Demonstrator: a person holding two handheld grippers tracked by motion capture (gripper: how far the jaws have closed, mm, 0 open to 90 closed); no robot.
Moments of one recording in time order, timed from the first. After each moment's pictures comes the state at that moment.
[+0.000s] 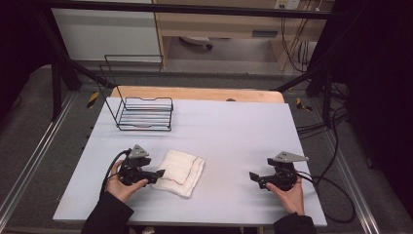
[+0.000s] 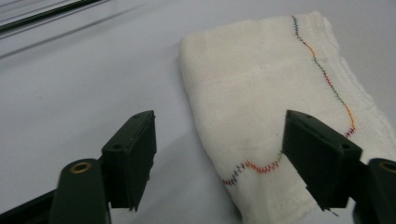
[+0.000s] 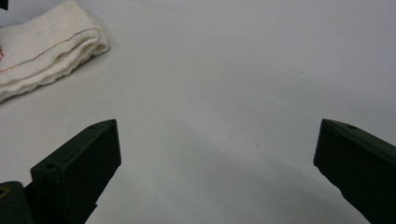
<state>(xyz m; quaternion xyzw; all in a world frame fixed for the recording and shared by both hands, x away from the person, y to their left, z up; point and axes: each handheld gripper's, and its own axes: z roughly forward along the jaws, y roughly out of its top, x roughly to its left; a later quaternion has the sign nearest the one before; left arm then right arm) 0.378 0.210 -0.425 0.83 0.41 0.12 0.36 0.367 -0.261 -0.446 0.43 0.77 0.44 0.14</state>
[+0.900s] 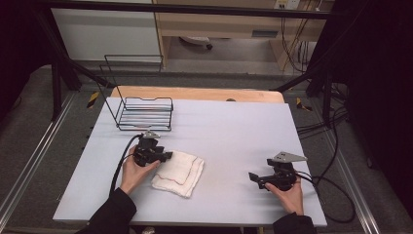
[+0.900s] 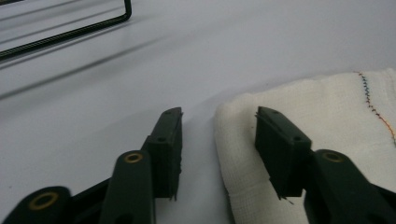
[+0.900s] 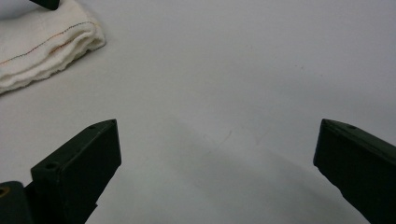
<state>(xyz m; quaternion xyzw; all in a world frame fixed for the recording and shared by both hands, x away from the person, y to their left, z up) 0.444 0.188 -0.444 0.81 0.45 0.10 0.37 0.368 -0.259 -0.448 0.43 0.78 0.43 0.14</state>
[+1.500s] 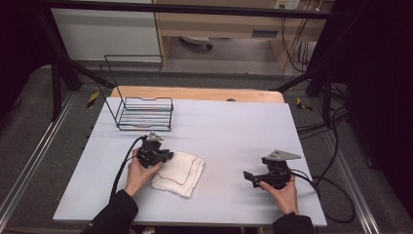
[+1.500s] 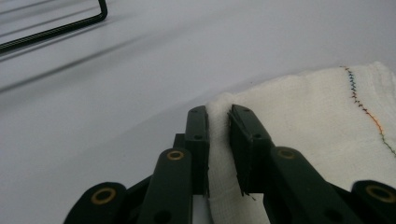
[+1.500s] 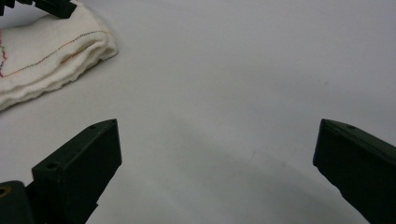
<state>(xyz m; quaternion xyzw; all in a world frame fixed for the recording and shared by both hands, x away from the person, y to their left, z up) 0.438 0.177 -0.446 0.82 0.43 0.11 0.37 0.372 -0.239 -0.443 0.43 0.78 0.43 0.14</state>
